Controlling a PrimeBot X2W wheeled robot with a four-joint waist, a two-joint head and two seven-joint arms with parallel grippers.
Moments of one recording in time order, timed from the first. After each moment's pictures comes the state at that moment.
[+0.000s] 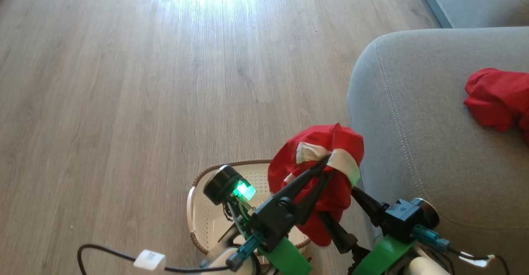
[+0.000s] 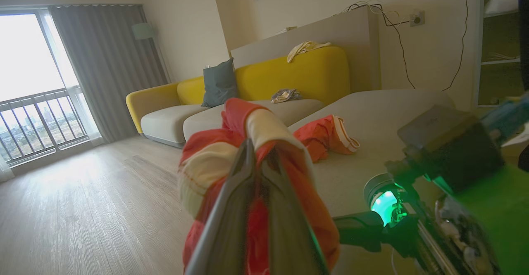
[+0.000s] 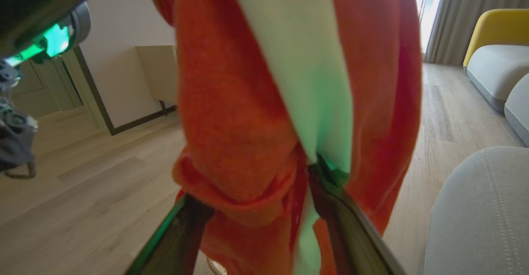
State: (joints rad) left arm -0.25 0.05 -0.76 0.03 -0.11 0.05 -0.26; right arm -0.08 -0.28 0.56 0.14 0.37 0.12 -0.25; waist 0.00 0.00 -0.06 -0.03
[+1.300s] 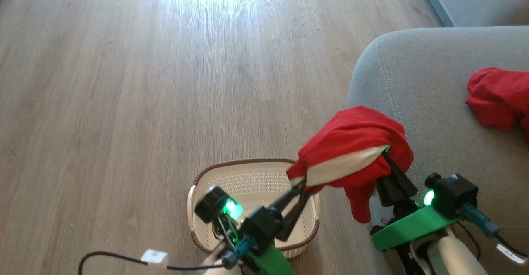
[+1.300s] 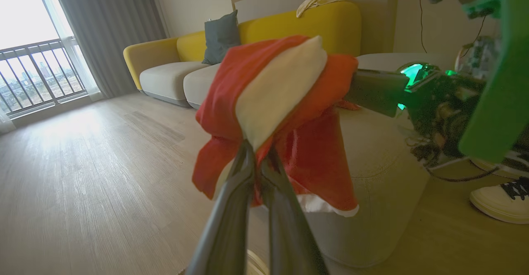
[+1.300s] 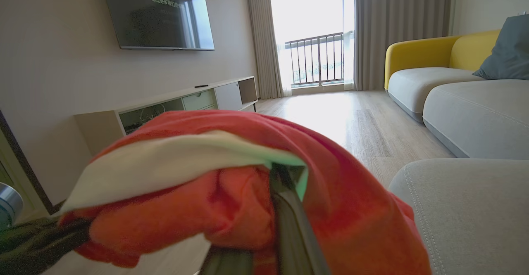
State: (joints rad) left arm -0.19 0.05 -0.70 0.16 -0.10 0.00 -0.26; right arm -0.04 -0.15 0.26 0.07 0.34 0.12 -0.25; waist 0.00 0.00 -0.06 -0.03
